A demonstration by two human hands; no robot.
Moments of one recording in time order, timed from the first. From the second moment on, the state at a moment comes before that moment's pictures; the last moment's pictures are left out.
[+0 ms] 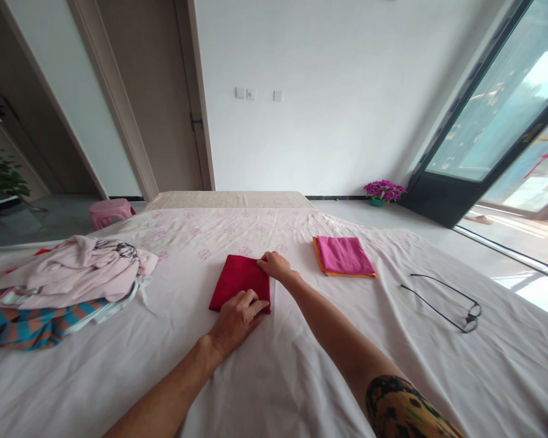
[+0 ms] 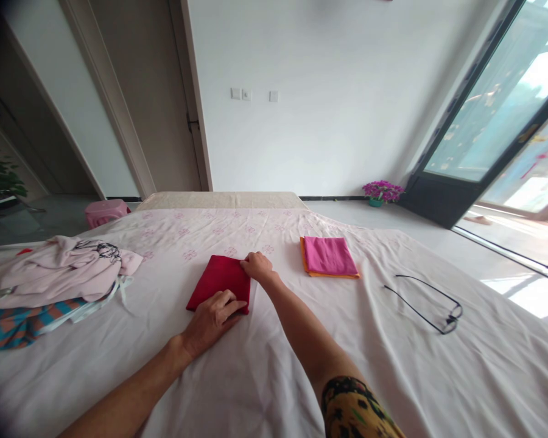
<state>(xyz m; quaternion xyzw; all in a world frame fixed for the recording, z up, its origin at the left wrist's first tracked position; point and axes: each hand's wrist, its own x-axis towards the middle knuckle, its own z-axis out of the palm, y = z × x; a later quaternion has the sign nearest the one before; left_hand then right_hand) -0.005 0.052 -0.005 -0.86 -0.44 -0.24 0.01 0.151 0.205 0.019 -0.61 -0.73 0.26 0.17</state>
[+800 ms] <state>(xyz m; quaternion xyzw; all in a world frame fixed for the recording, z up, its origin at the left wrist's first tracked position) -0.003 0.053 -0.014 -0.83 -0.46 -0.29 0.09 0.156 0.167 0.034 -0.50 -0.56 0.61 0.25</state>
